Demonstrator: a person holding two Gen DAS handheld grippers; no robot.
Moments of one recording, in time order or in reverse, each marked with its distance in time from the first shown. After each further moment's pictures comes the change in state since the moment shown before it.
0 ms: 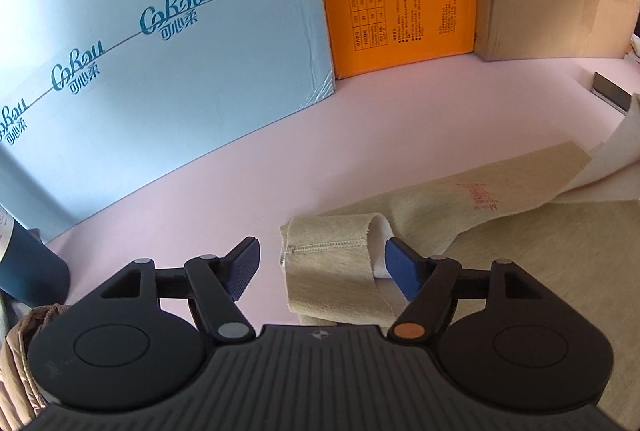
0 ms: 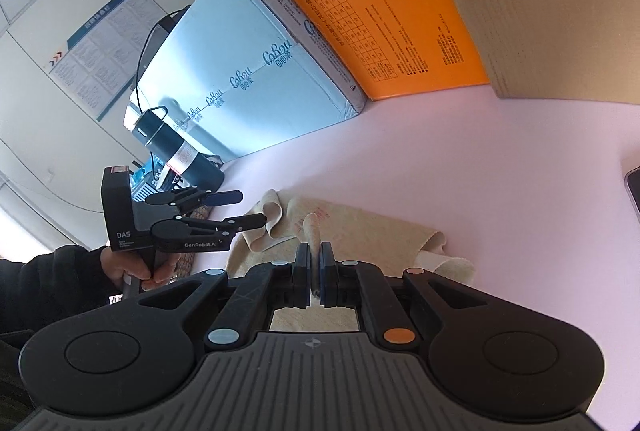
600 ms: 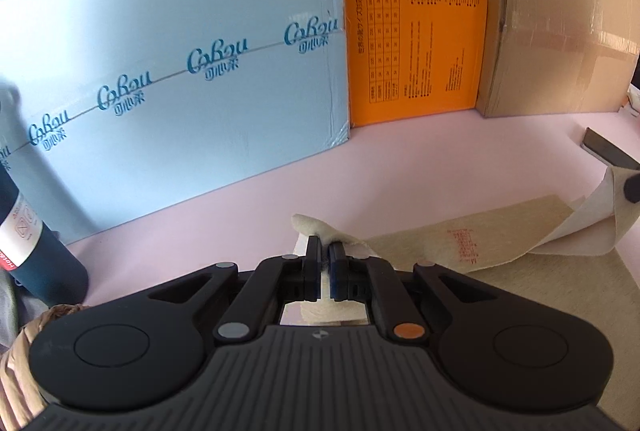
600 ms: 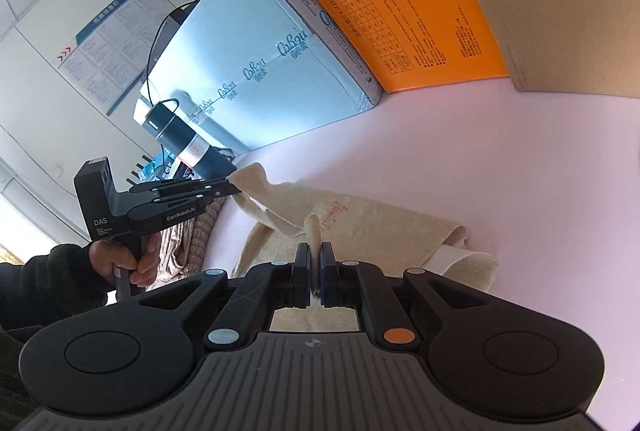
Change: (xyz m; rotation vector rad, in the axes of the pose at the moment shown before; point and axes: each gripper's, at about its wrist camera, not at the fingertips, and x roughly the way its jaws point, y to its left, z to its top) left arm -0.056 0.012 0.003 -0.071 -0.140 0.010; right arm 0.005 0.010 -0.003 -0.010 0.015 0.030
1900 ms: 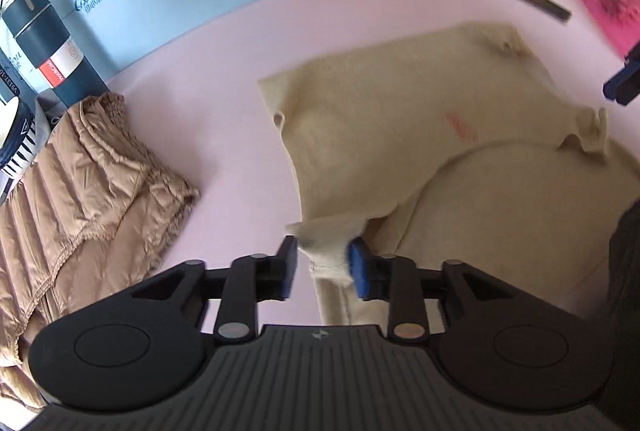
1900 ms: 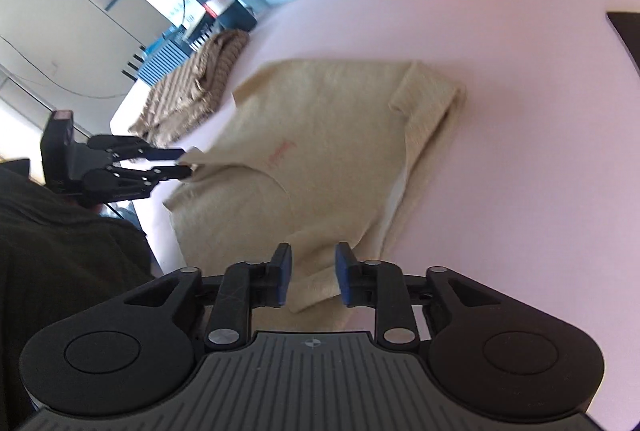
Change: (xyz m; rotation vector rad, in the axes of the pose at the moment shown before) left arm -0.154 -0.056 -0.158 0.137 0.300 -0.022; right arm -0.069 0.052 -0.132 -0.081 0.282 -0.051
